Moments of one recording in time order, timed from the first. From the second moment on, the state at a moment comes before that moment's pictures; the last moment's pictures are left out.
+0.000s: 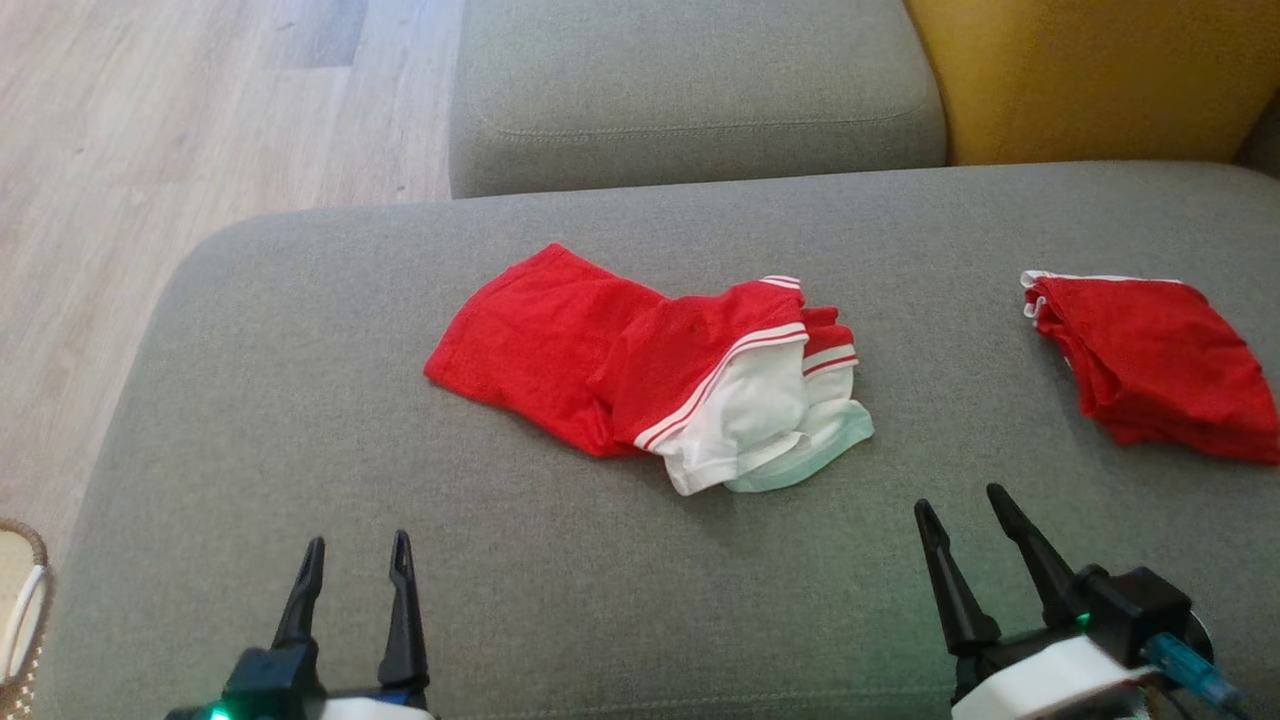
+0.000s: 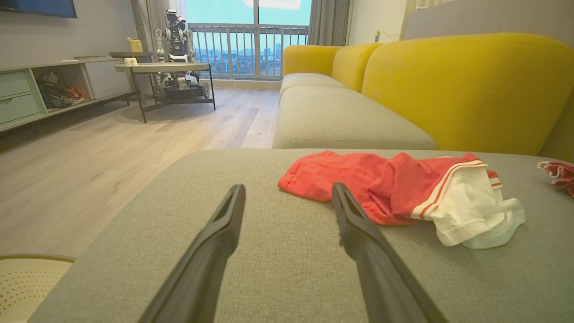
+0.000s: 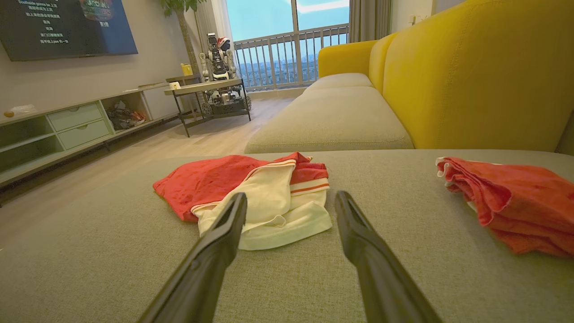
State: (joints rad) left arm 0.24 0.05 -0.18 0.01 -0.10 0.15 -0.26; right arm 0.12 -0.04 0.02 0.15 0.15 0.13 -0.26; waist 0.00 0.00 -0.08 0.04
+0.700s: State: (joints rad) left arm 0.02 0.05 -0.31 0.14 -0.07 0.10 -0.26; right arm 0.10 -0.04 0.05 0.15 0.13 0.13 -0.26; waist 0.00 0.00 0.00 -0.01
